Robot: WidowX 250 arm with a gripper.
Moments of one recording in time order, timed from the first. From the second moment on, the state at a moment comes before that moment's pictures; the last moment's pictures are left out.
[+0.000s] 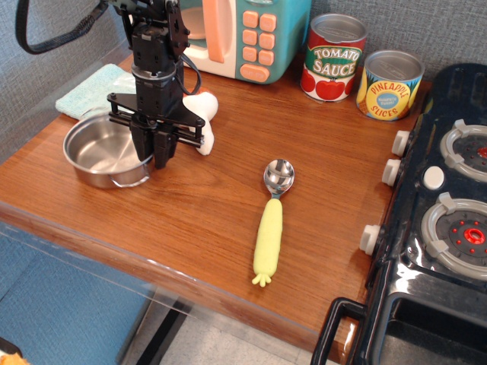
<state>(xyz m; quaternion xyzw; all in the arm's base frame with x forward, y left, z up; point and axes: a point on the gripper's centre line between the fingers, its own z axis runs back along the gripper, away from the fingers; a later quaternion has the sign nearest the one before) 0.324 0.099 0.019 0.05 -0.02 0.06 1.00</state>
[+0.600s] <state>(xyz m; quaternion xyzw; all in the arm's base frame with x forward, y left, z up) 0.302 0.089 0.077 0.08 -0.12 0.14 0.98</state>
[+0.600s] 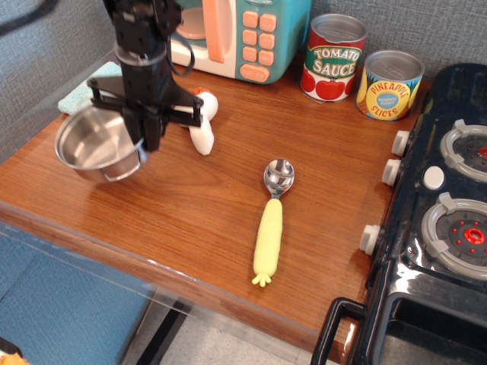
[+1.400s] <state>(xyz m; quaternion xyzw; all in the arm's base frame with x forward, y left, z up) 0.393 0.134 0.075 0.04 -0.09 0.21 0.97</state>
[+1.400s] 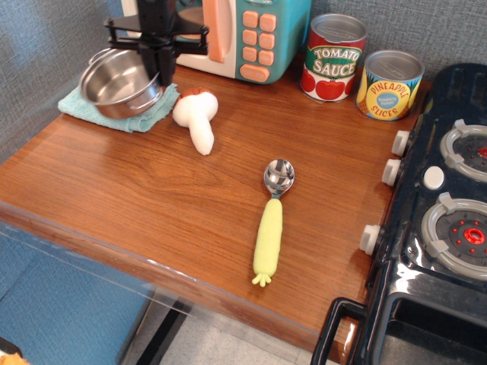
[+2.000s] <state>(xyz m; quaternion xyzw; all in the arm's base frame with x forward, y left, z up) 0.411 0.146 0.072 0.06 -0.07 0.23 0.97</state>
